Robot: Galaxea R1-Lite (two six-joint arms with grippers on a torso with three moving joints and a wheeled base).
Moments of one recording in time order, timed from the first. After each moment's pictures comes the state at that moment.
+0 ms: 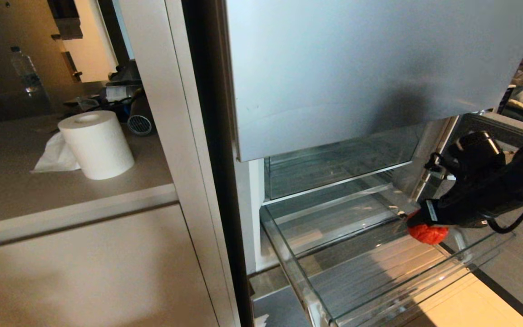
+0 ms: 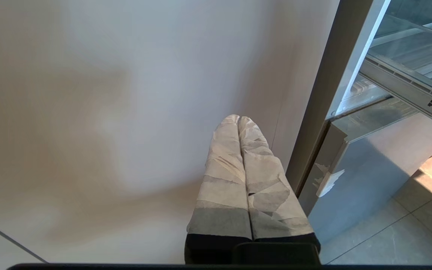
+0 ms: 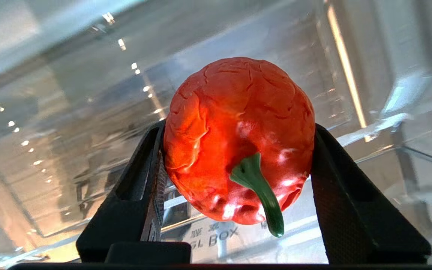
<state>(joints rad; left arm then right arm) 0.00 0.00 -0.01 0.02 0.00 0.01 0.05 1.84 -1.26 0.38 0.01 0.09</state>
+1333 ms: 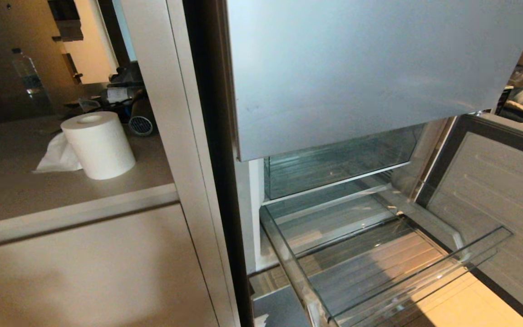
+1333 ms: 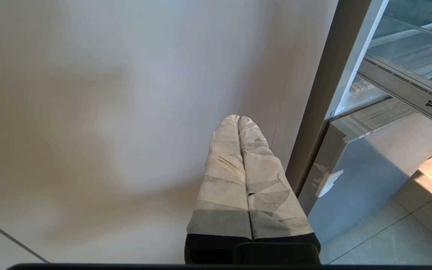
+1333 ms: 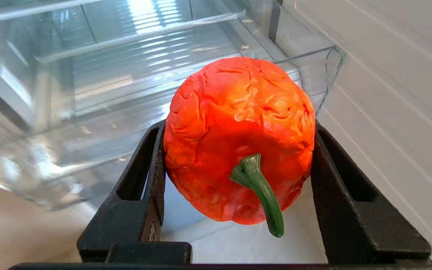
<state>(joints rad) 0.00 0.00 -0.01 0.02 0.00 0.01 0.08 0.36 -0.25 0.03 -0.06 0.04</state>
